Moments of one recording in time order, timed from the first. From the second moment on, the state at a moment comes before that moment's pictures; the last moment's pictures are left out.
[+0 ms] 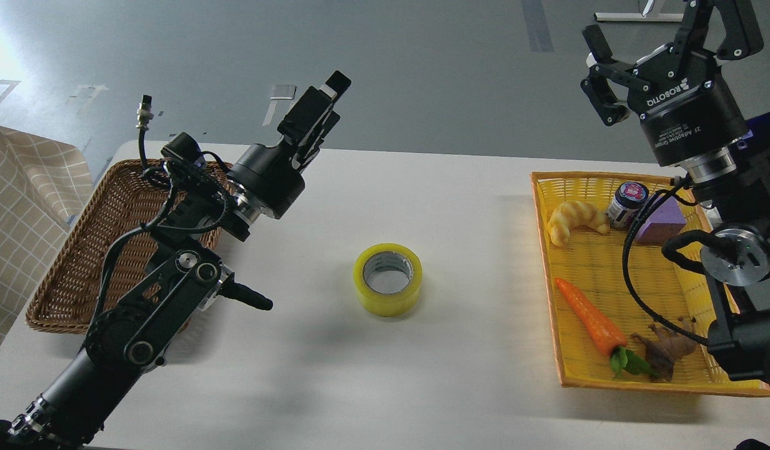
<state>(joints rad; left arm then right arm) -0.35 0.19 -1.10 -1.46 1.62 -0.03 -0.20 0.44 -0.22 1.41 1.42 -0.72 0.40 0.20</state>
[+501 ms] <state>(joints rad) -0.23 0.19 -1.01 -1.39 2.17 0.01 -0.05 0.48 -0.22 1.41 1.42 -0.72 0.40 0.18</state>
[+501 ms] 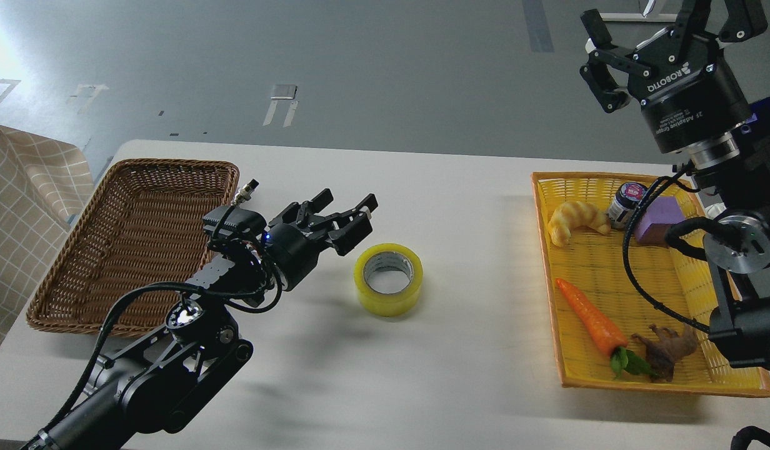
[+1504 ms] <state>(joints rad) -0.21 0.17 -0.88 -1.27 2.18 0.05 0.05 0.51 -0.22 1.42 1.41 -0.72 0.38 0.18</state>
